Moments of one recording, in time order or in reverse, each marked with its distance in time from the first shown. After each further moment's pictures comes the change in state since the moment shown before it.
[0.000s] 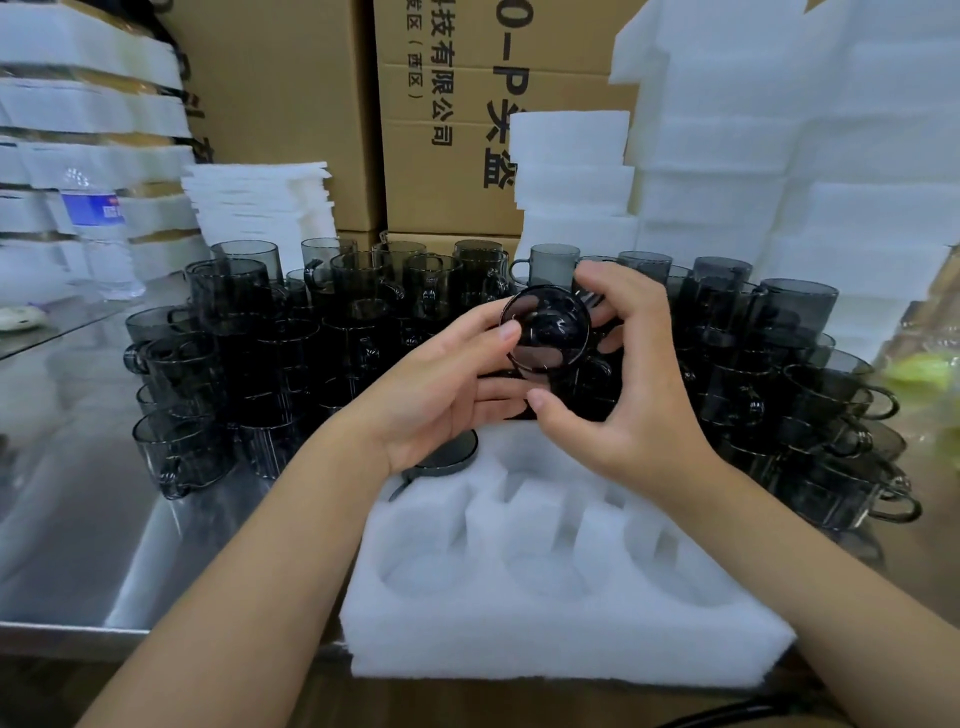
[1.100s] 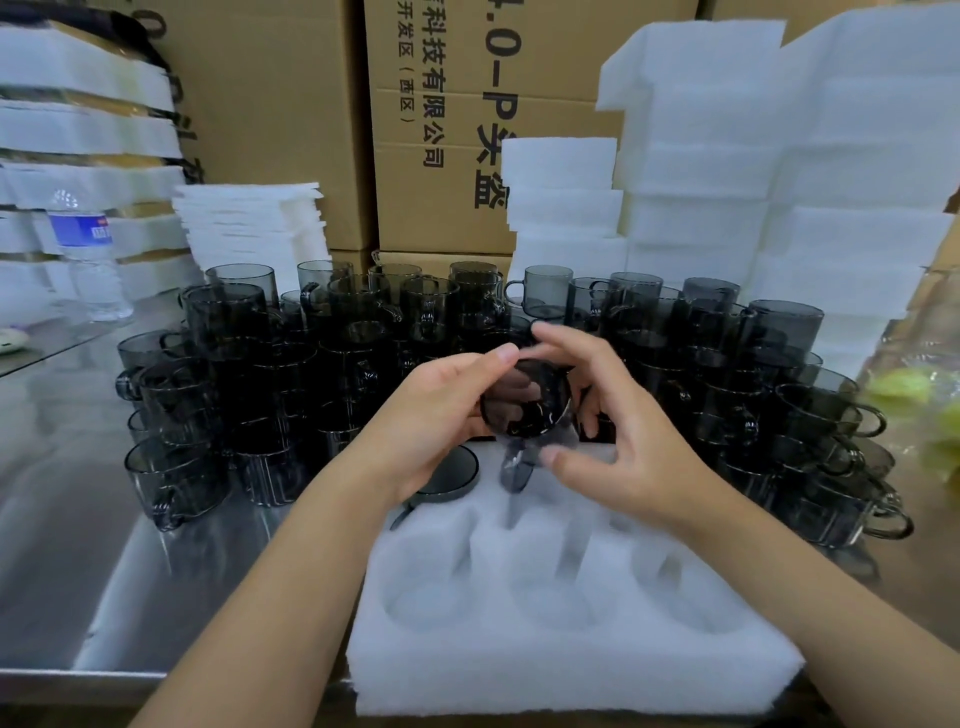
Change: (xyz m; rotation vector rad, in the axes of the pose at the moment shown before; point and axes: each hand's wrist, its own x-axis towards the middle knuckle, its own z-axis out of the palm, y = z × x) left_hand 0.001 0.001 0.009 0.065 0.247 0.005; right_hand -0.006 0.001 -0.006 0.252 -0.320 0.260
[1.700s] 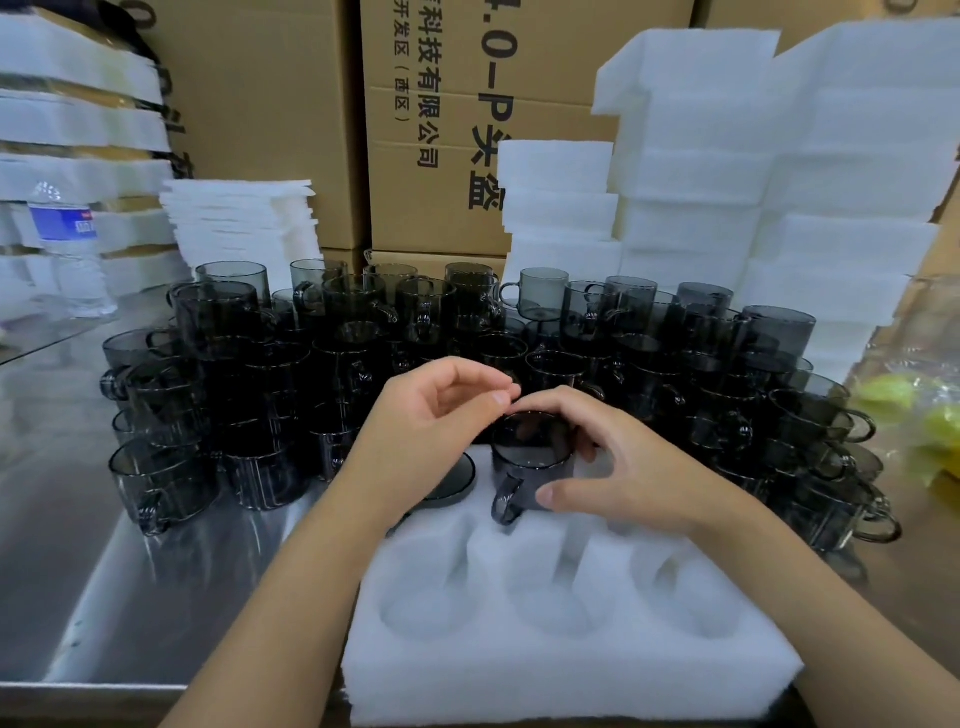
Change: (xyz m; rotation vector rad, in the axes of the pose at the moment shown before) left_hand -0.022 -0.006 -0.007 0.283 0.119 0.250; right_hand -0.001 -0.002 -0.010 -0.015 -0.289 0.277
